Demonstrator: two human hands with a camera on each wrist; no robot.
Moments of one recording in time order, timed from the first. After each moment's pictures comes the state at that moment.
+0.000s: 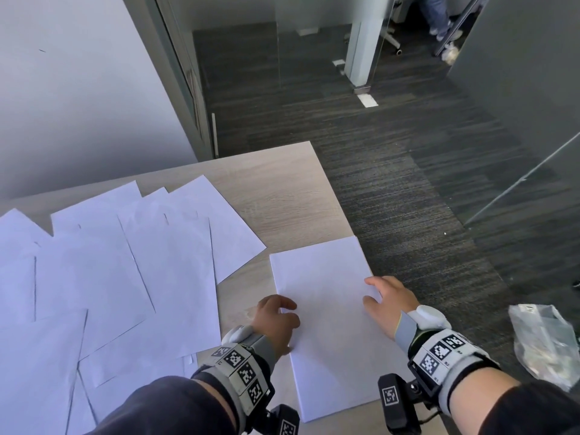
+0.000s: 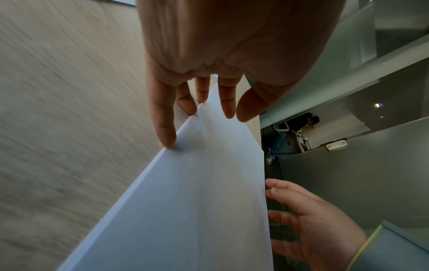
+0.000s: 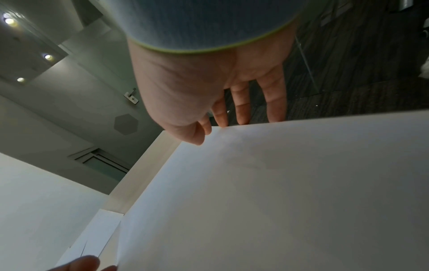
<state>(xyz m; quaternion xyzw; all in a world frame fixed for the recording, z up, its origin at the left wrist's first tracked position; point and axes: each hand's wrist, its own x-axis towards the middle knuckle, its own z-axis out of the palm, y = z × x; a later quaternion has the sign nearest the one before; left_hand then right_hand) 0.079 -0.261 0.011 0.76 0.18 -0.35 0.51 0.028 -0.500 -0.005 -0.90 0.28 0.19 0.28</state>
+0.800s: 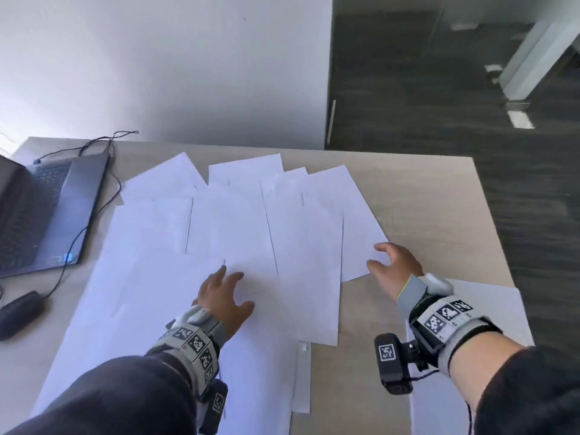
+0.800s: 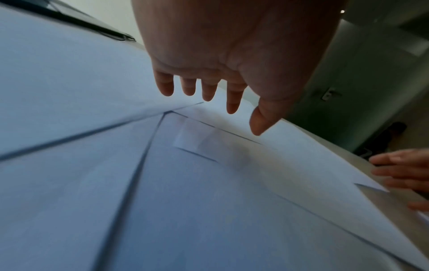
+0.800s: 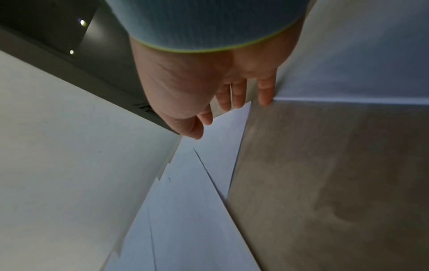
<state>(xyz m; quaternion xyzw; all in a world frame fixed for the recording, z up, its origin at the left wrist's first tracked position) 0.130 0.031 0.003 0.94 0.17 -0.22 0.19 0.204 -0.302 -0.003 -0.91 0.14 0.15 0.35</state>
